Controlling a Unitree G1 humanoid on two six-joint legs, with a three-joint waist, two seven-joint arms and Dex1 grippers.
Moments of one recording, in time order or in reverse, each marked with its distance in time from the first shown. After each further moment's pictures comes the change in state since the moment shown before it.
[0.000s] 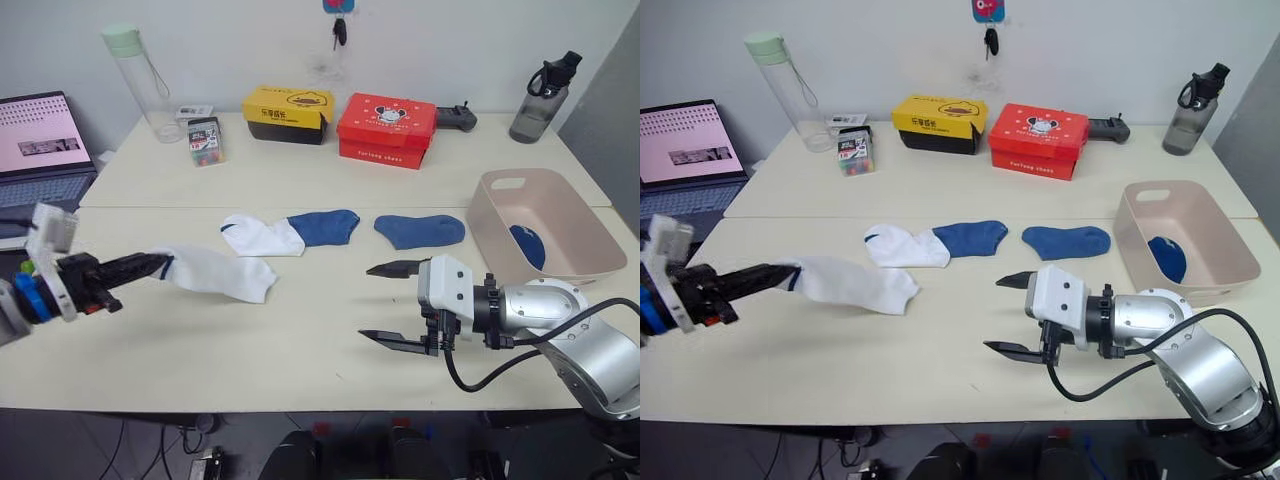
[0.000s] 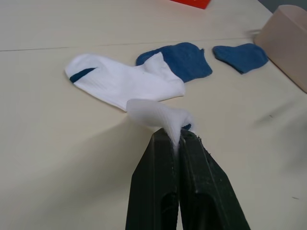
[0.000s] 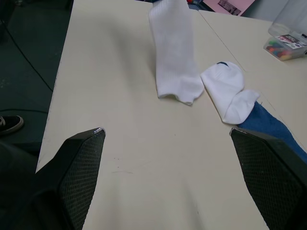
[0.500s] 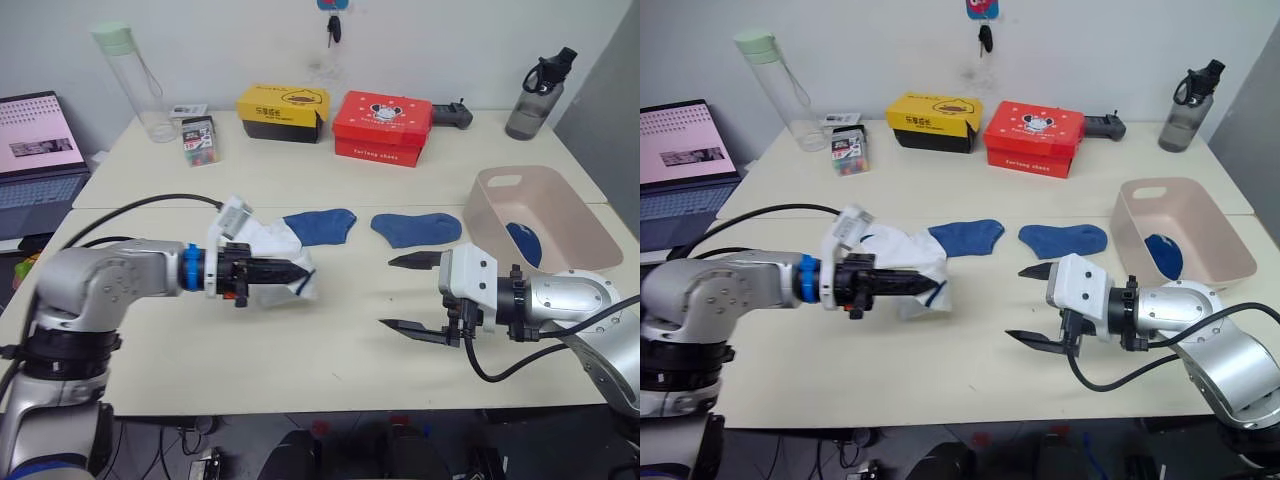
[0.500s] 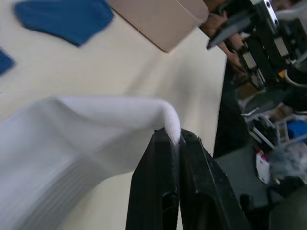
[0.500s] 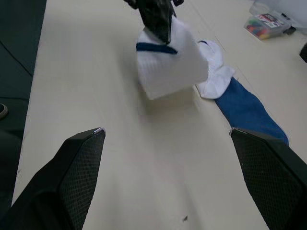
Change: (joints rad) left arm -0.428 -0.308 -0.597 -0.097 -0.048 0.116 -0.017; right arm 0.028 -0.095 -0.103 -0.010 0.033 0.039 0.012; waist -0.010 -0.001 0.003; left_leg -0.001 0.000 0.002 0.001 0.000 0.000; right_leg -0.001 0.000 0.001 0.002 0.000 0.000
